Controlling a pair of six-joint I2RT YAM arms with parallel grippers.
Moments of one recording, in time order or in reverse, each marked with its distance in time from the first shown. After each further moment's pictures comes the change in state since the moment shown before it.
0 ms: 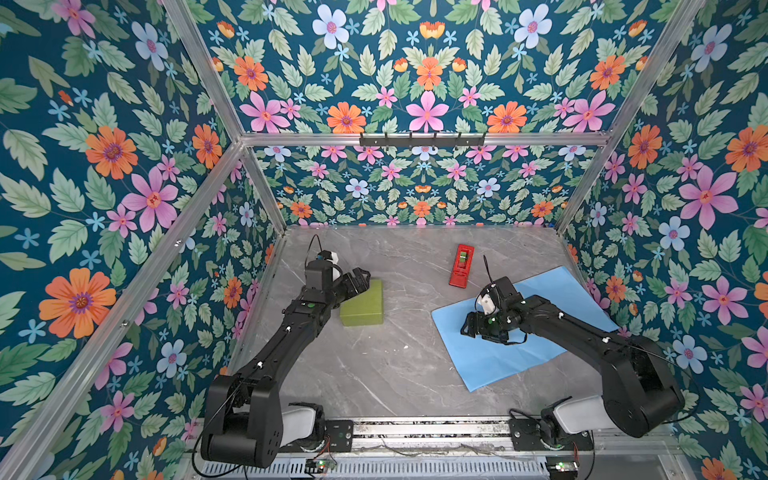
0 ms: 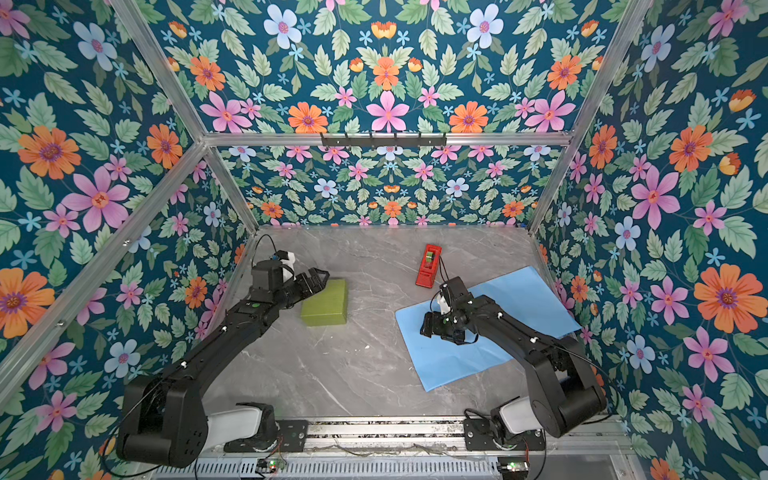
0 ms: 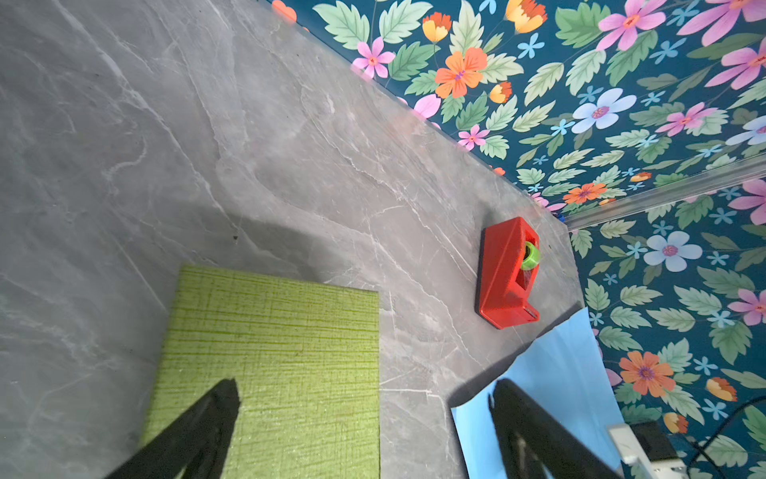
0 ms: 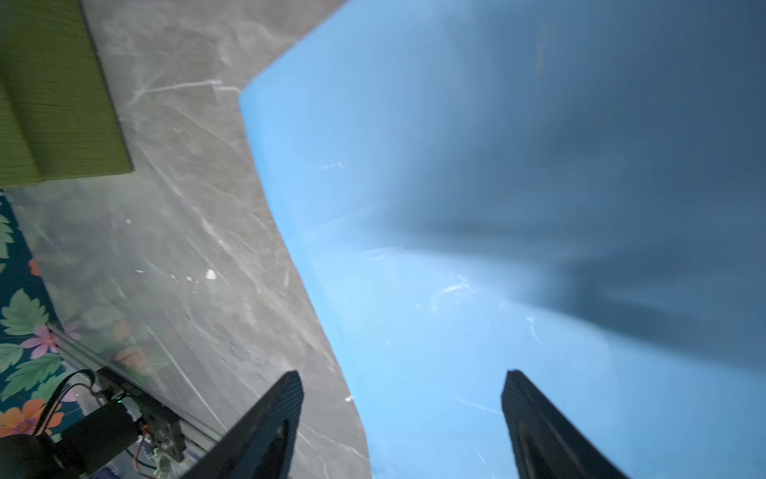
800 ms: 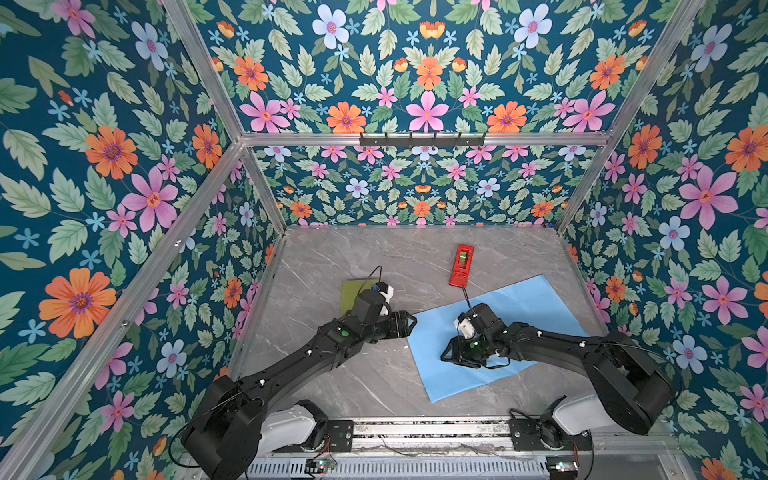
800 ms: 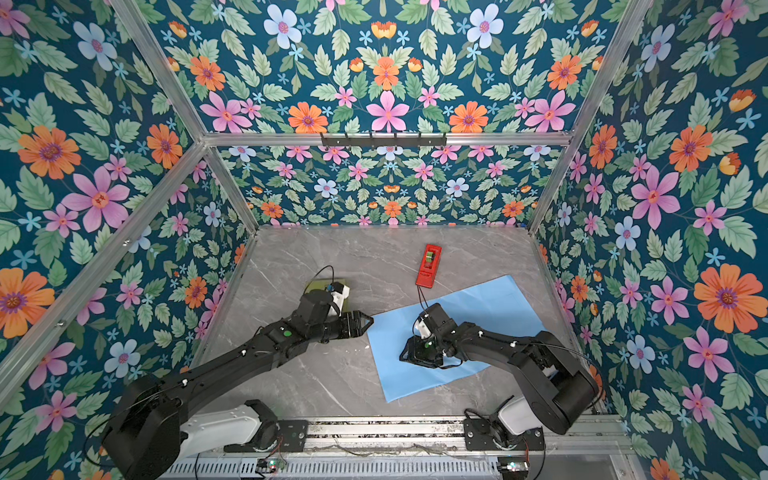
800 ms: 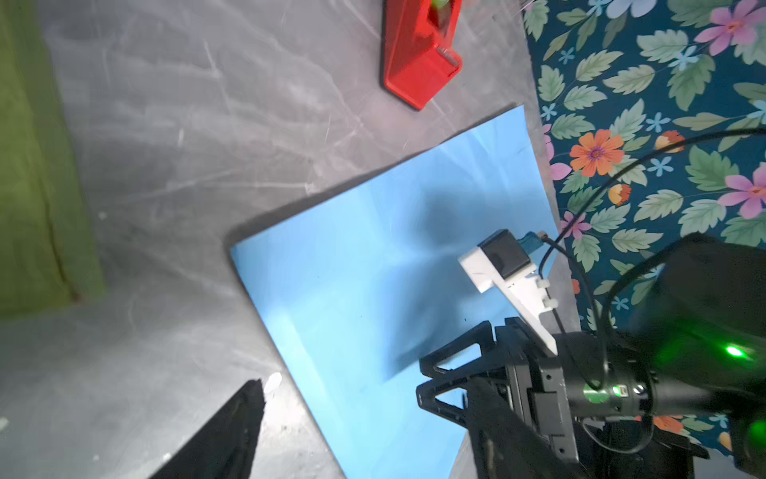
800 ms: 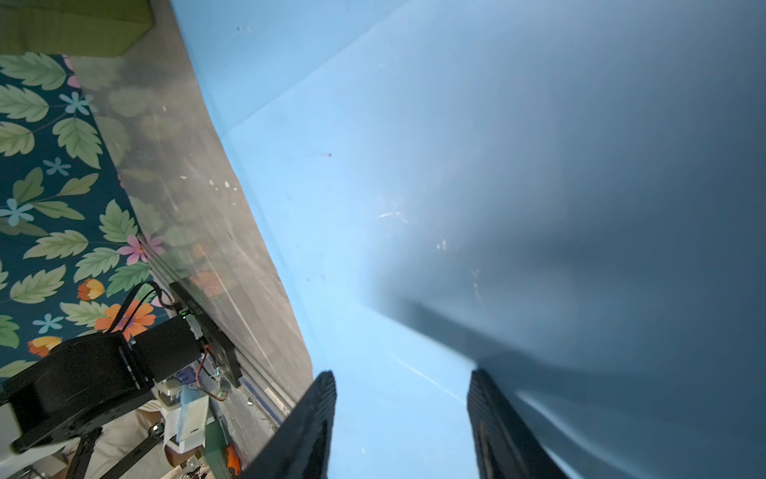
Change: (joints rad) left arm -0.500 -0.102 -0.162 -0.064 -0.034 -0.131; right arm 0.280 0.076 -0.181 0.431 -0.181 0.289
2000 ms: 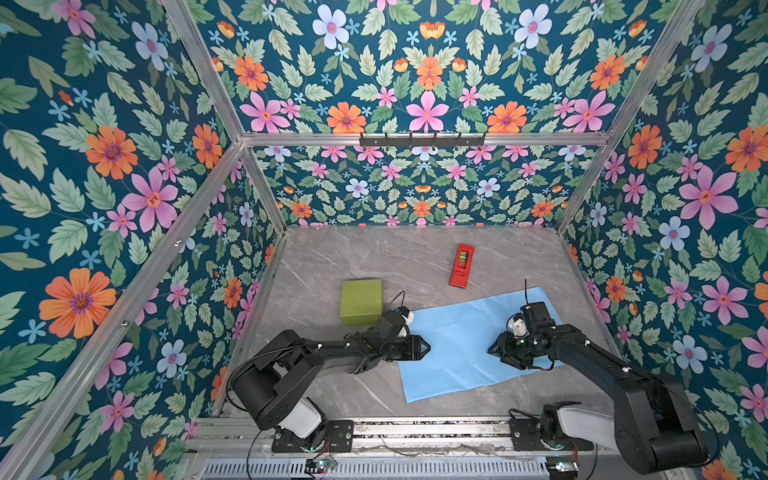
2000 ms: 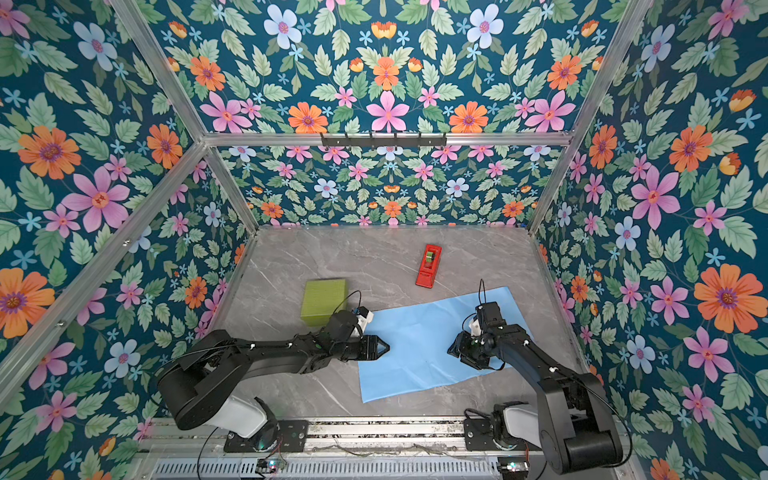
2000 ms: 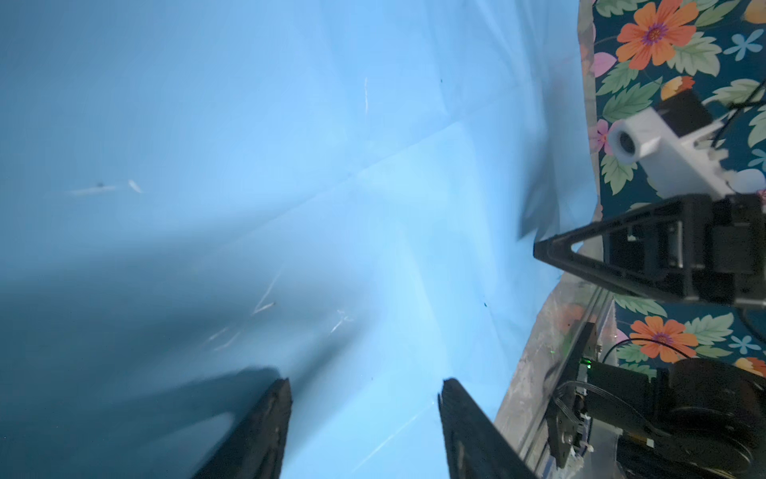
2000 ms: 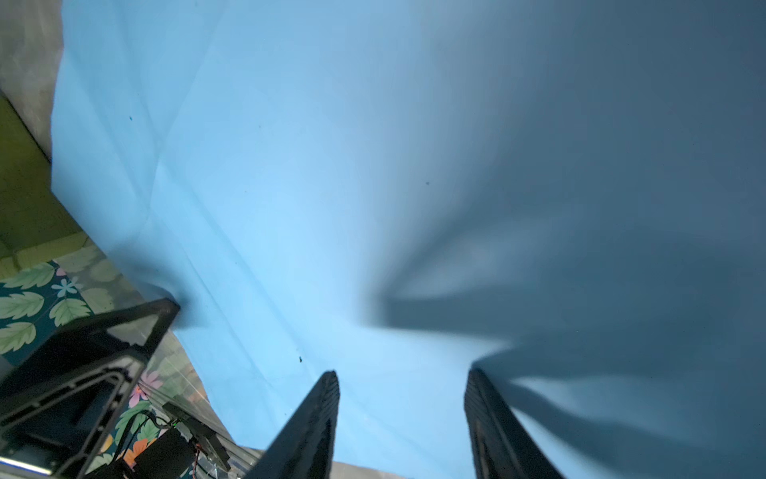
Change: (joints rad) left arm -0.091 0.354 -0.111 0.385 0.110 -0.017; right arm -0.520 -0.291 -0.134 -0.373 0.050 -0.194
